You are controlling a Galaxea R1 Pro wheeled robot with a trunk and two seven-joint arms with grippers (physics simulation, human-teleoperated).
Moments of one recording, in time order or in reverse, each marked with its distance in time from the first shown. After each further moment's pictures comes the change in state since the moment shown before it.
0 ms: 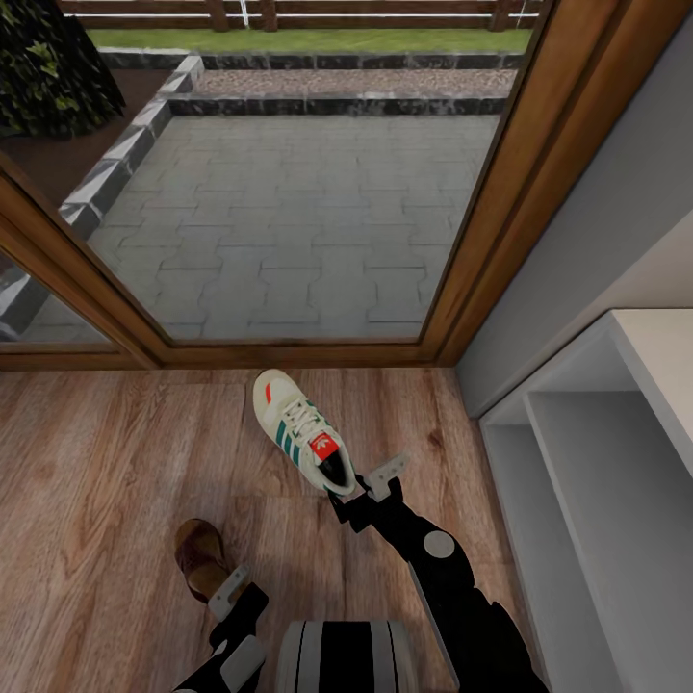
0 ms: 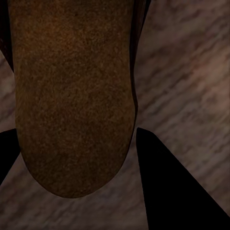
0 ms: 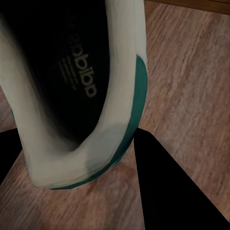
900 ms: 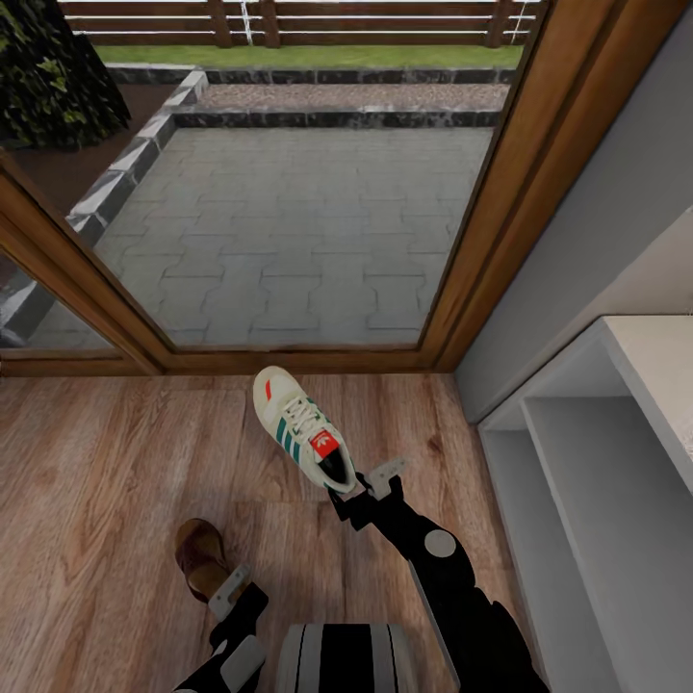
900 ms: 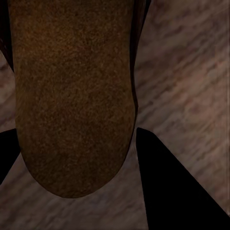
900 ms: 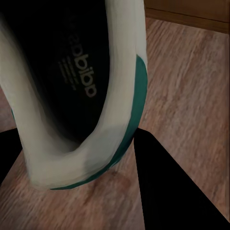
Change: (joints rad) left arm 0.000 0.000 -0.001 0.000 0.000 0.000 0.000; right arm 0.001 0.000 0.000 -0.013 -0.002 0.000 -0.002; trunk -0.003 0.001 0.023
